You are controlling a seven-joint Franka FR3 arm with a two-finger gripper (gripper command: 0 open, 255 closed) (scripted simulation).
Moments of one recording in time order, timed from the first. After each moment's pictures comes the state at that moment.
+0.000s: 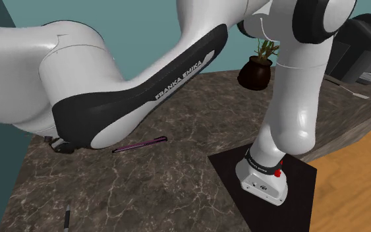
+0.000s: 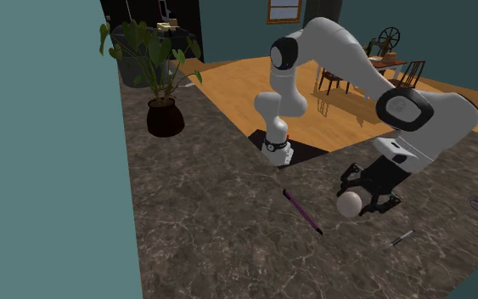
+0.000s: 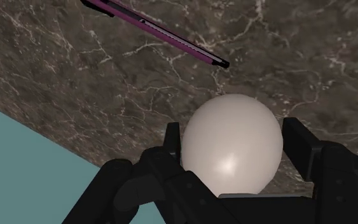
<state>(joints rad) 0.34 0.31 0.73 -1.76 -0.68 1.71 1.32</state>
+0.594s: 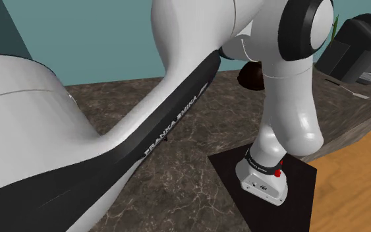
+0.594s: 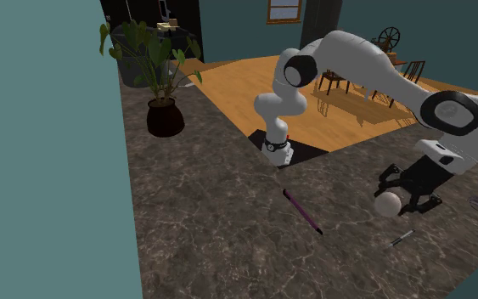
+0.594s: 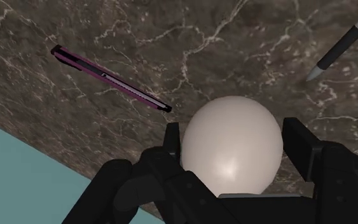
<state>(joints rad) 0.57 0.51 0.75 -1.53 -0.73 1.54 1.50</state>
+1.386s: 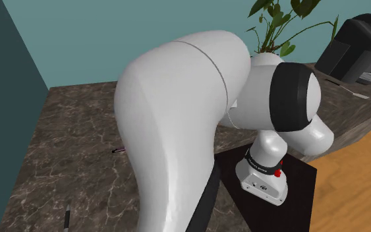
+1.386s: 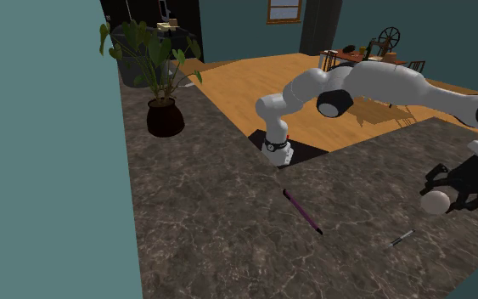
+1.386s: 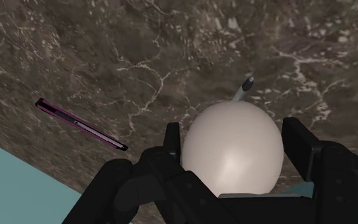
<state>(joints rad) 1.01 0.86 0.69 -0.97 -0.83 1.28 1.60</state>
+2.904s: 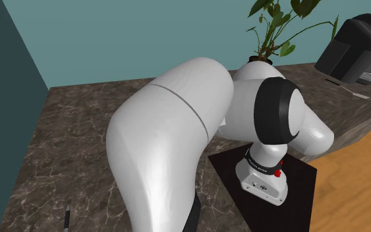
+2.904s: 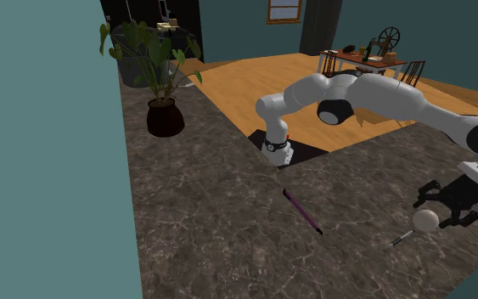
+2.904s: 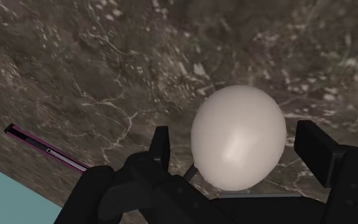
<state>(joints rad) 1.02 0.94 0.68 -1.02 -0.84 1.38 1.67</state>
